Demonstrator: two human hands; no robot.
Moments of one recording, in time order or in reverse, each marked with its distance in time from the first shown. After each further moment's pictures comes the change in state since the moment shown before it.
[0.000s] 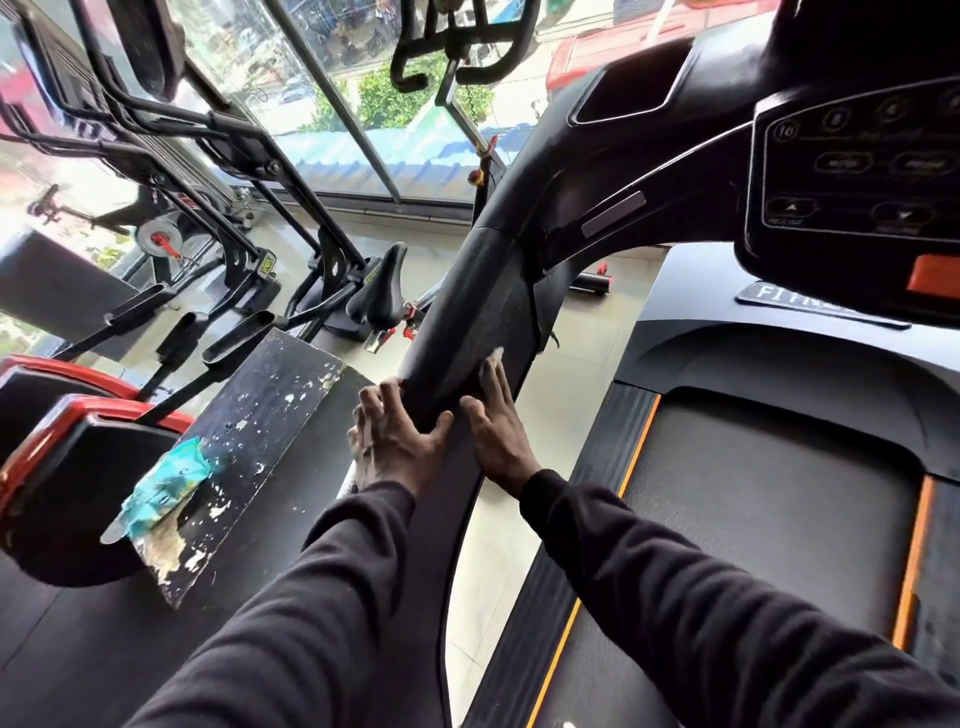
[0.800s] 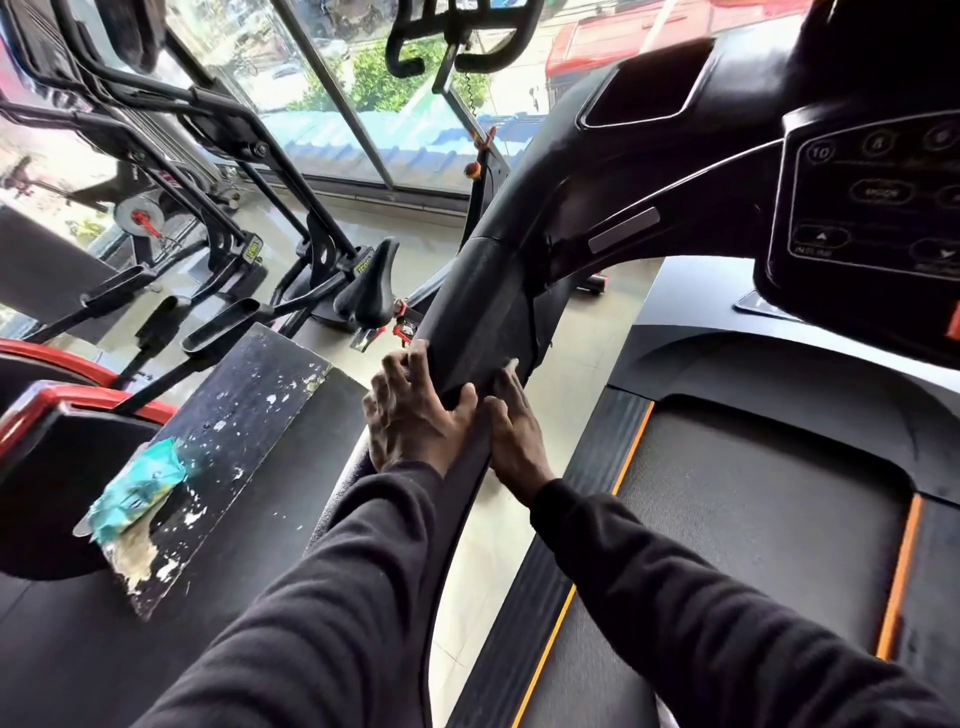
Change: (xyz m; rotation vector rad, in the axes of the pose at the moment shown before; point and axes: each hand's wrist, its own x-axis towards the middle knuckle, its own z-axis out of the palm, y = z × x) left_hand 0.039 0.047 0.018 0.092 0.055 0.079; right_hand 0.026 0.009 -0.016 0.099 0.145 0.095
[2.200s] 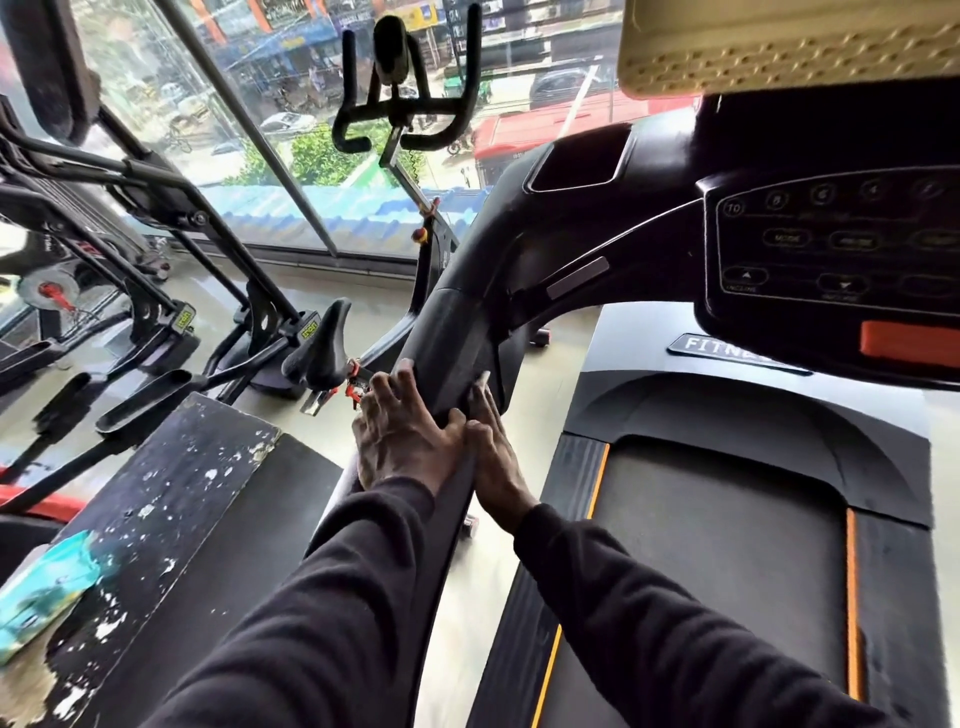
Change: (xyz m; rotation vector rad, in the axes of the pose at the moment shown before) left_hand 0.026 0.019 0.000 -0.053 -0.041 0.069; right_hand 0.021 0.001 -0.002 0.192 0.012 -0.075
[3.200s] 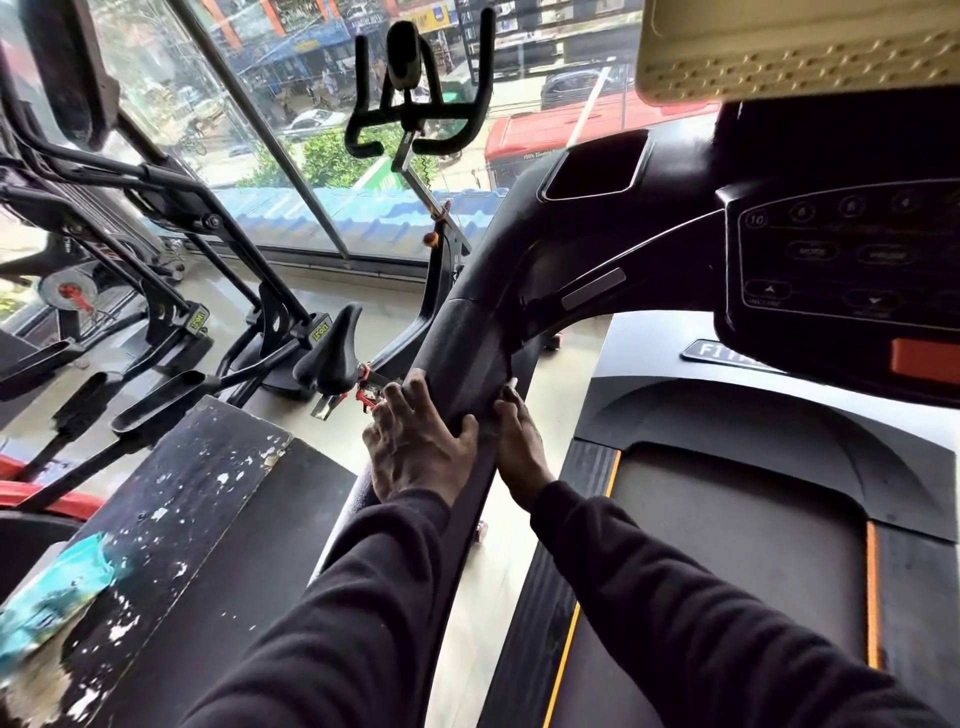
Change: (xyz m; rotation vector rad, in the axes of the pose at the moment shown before) left_hand 0.000 0.010 -0.002 0.061 -0.042 -0.059; right_hand 0.041 -0.009 -0.006 0.003 0.157 -0.032
